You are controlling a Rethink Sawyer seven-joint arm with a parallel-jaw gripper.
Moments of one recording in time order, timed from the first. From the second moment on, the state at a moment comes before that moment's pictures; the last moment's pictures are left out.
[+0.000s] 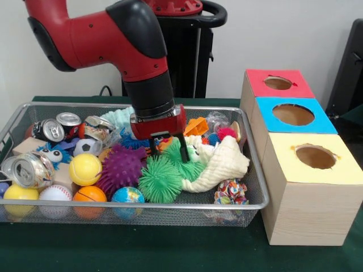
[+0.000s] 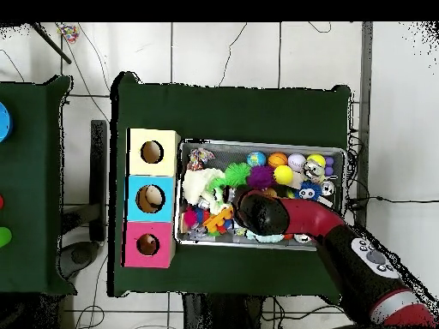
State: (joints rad) arm -0.80 -0.44 0.51 1.79 -0.49 0.29 1.75
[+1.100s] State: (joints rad) arm -0.85 -0.48 0.56 1.79 -0.49 0.40 1.75
